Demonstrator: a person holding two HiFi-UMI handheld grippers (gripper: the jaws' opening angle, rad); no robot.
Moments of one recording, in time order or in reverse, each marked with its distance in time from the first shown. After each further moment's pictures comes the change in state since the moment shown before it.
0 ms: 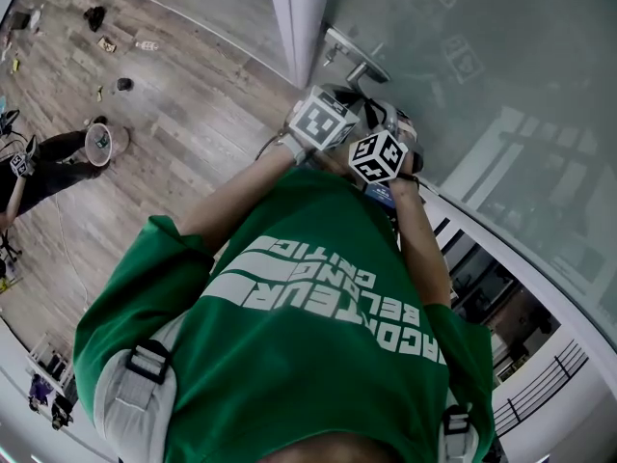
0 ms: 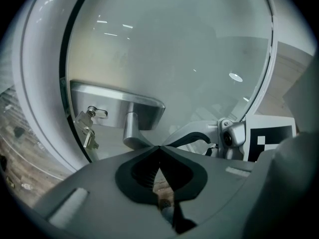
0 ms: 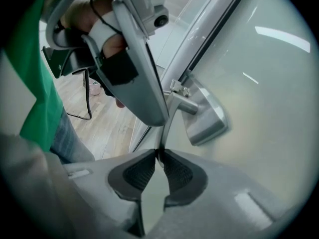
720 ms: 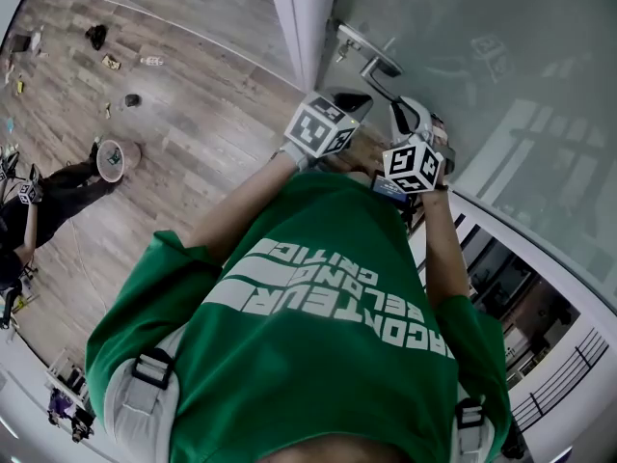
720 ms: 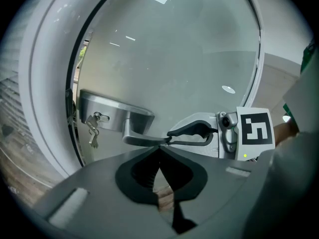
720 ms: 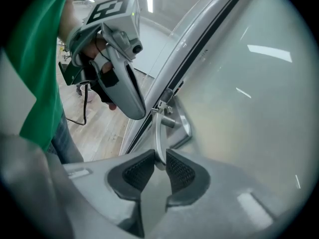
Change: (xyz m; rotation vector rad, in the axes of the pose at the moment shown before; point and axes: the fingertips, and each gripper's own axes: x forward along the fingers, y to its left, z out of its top) left arm -0.023 -0.004 0.019 -0.002 -0.117 -0.099; right arm -0.043 -0.046 0.006 0.007 -0.124 -0.109
